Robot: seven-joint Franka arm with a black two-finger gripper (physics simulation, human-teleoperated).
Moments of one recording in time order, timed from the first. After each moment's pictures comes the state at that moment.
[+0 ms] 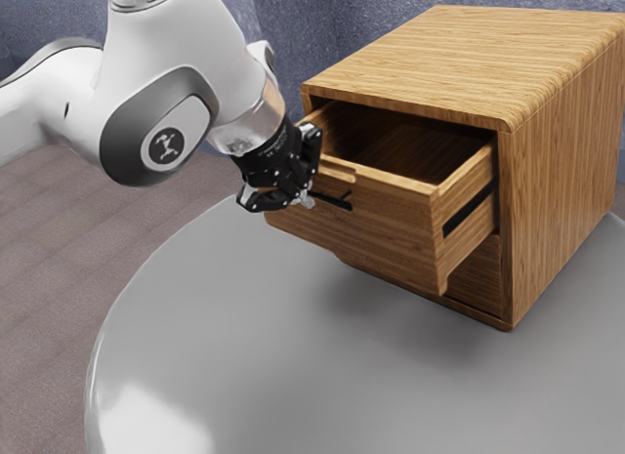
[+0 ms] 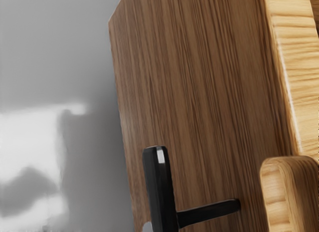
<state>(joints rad) 0.15 -0.14 -0.24 -1.75 0.12 2.05 -1.51</state>
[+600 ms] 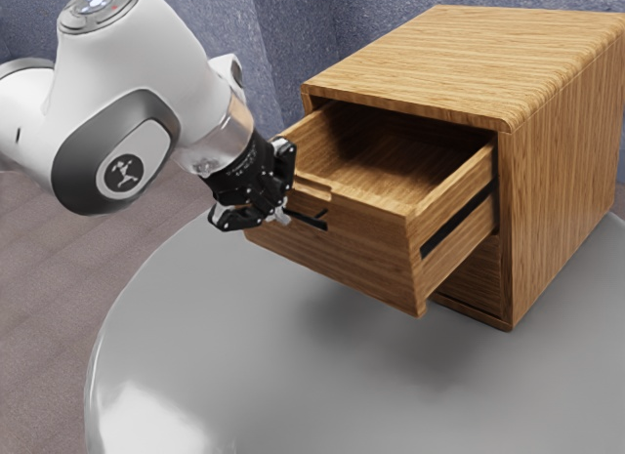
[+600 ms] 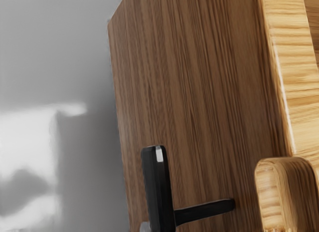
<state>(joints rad) 0.17 -0.28 -0.25 -1.89 0.08 2.07 -1.51</state>
